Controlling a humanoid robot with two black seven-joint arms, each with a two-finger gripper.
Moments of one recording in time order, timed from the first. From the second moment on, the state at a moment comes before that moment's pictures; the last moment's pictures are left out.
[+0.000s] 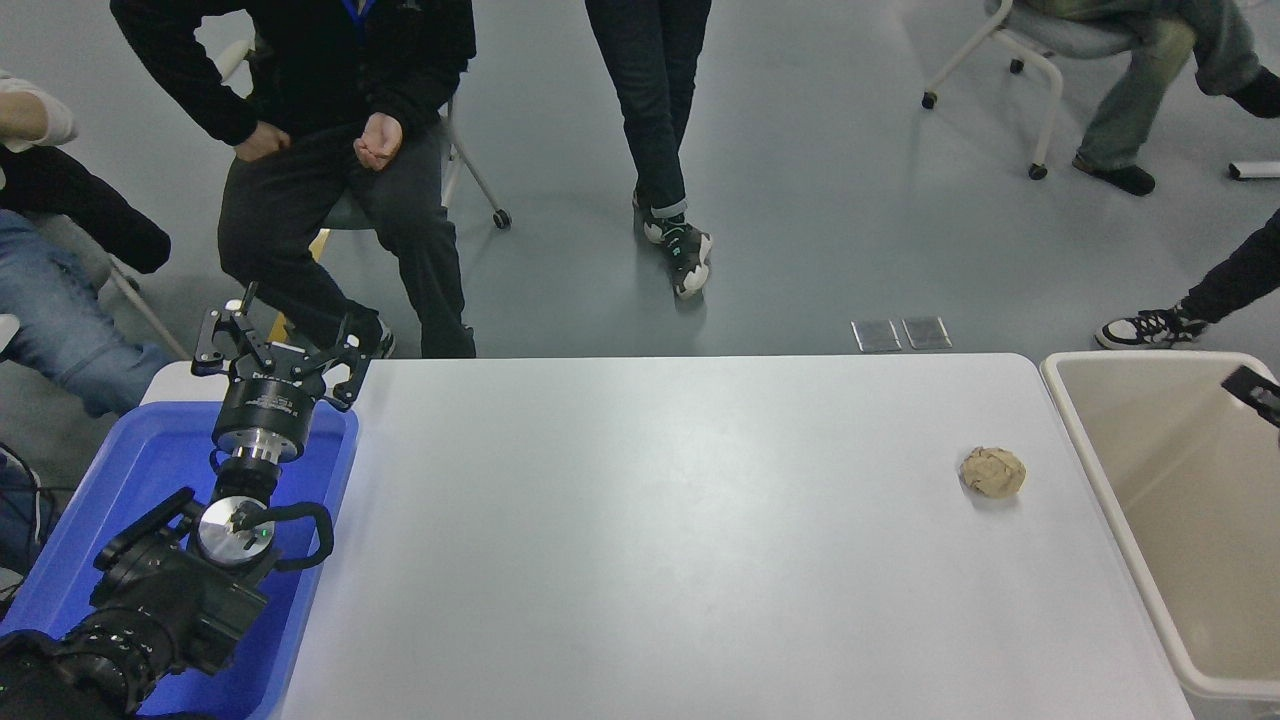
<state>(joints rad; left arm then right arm) -0.65 0.17 -0.94 -0.29 -0.24 -0.69 -0.36 1.17 -0.80 -0.65 0.86 -0.49 -0.20 -0.21</state>
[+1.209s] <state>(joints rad) -0.65 0.17 -0.94 -0.29 -0.24 -0.69 -0.36 2.00 -0.46 -1.12 1.16 -0.43 0.76 -0.22</state>
